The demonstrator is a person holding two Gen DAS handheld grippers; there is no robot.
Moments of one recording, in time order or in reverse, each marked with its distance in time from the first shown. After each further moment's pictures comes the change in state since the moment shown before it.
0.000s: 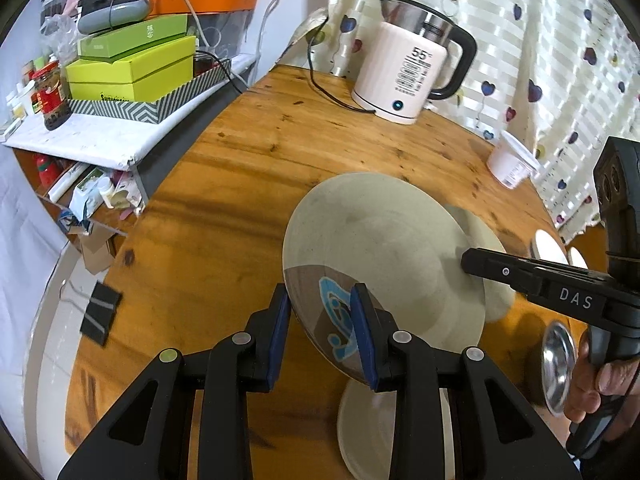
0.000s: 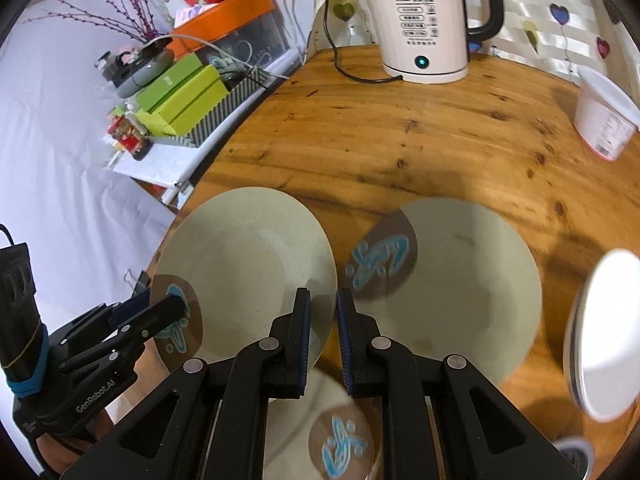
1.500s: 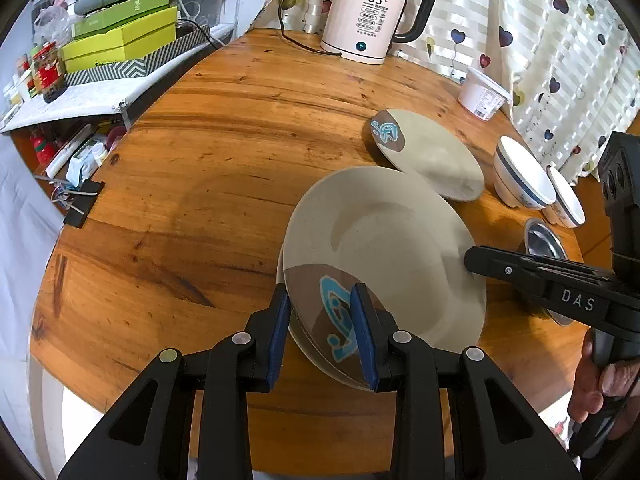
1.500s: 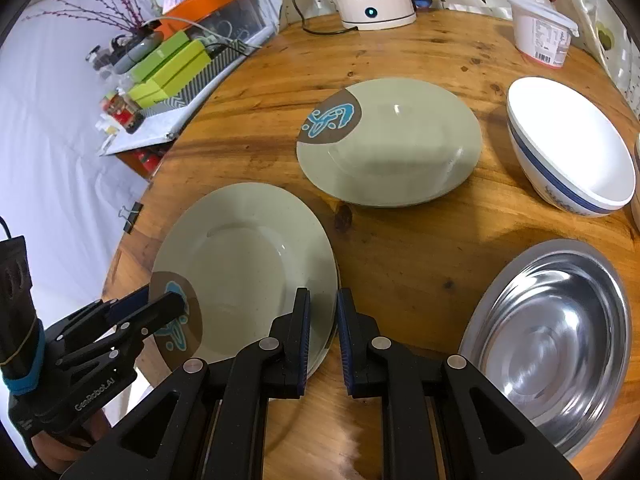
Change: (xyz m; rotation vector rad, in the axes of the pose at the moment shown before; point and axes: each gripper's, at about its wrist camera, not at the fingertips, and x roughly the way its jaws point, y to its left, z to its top) left arm -0.017 -0.040 -0.085 0.052 0.087 0.001; right arm -0.028 -0.019 -0.107 0.066 0.041 -0.032
